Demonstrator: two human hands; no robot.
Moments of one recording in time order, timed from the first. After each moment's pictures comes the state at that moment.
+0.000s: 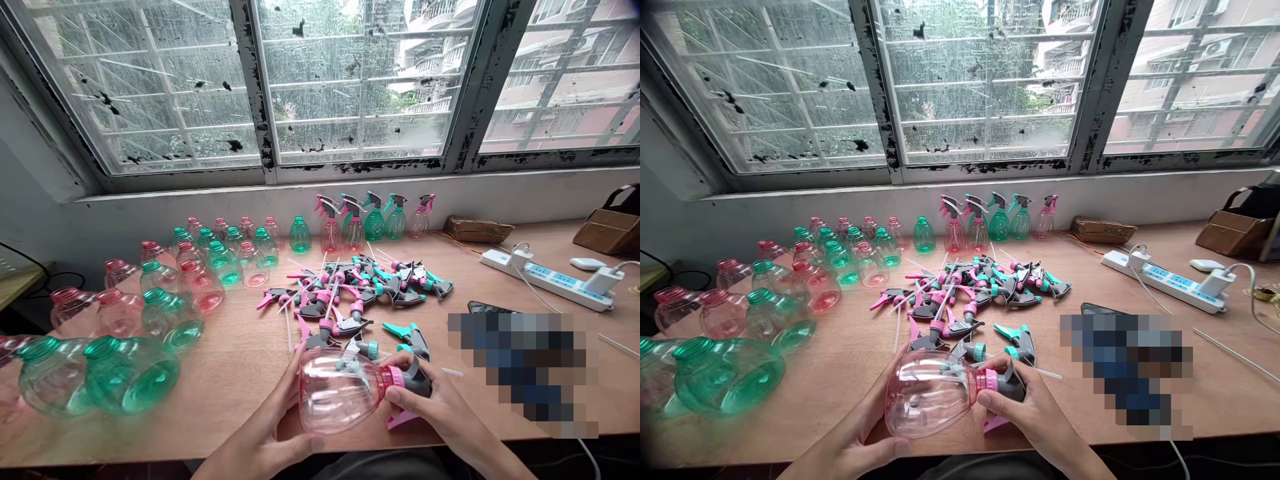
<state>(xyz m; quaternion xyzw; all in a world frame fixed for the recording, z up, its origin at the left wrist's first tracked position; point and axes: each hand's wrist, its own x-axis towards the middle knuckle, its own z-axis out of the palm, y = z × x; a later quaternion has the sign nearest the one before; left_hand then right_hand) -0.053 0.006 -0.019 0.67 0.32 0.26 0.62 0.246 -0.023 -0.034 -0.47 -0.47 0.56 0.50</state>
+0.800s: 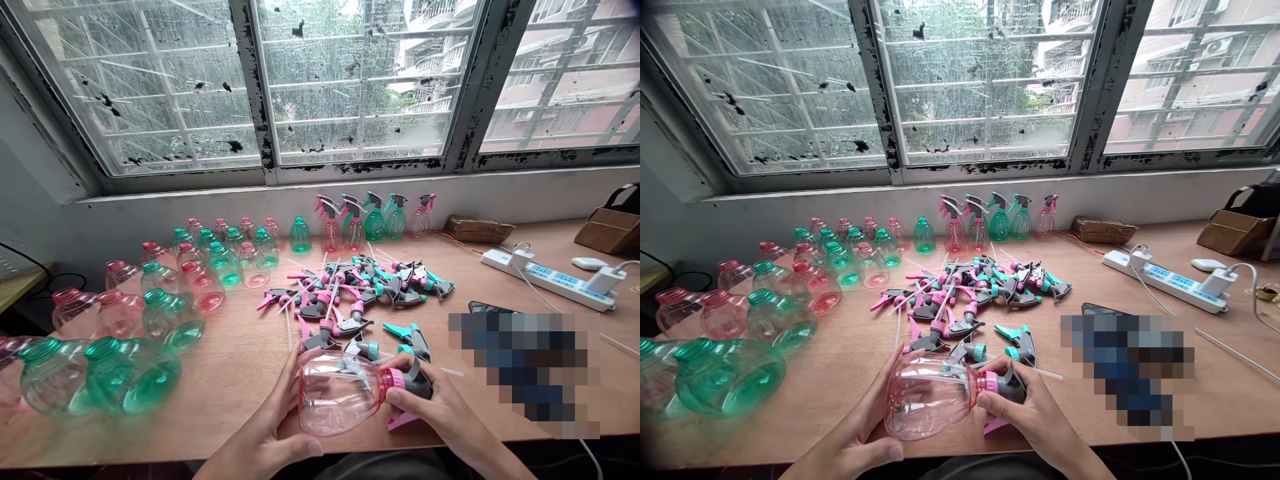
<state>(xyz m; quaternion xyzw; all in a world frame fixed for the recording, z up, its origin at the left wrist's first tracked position) -0.050 0.003 -0.019 0.64 0.31 0.29 0.64 0.246 -0.023 -0.032 -0.46 -0.50 0.54 0.49</state>
